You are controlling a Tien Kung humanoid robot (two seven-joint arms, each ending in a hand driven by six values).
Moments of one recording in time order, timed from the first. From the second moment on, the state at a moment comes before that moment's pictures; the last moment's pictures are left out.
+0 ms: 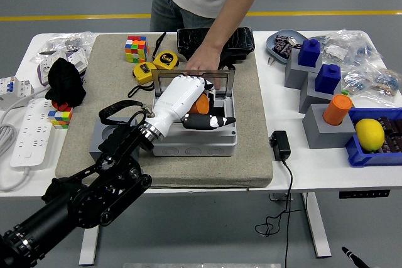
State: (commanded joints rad) left arm -0.50 0.00 -0.83 -1.05 2.10 0.39 -0.13; right arm 0.16 -0.06 1.43 0.18 -1.59 0.00 -0.08
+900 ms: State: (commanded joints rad) left arm -0.50 0.00 -0.84 -1.07 2.12 0.37 -0.12; right arm 0.16 -0.06 1.43 0.18 -1.59 0.00 -0.08
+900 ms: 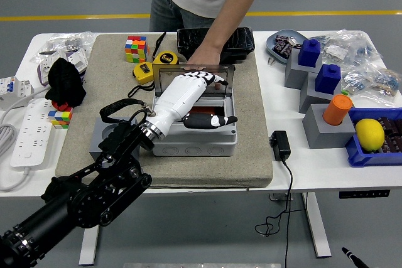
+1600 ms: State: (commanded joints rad) left arm -0.45 0.06 -0.81 -1.39 1.96 0.06 0.03; right arm 0.16 -0.06 1.43 0.18 -1.59 -0.01 -0.08
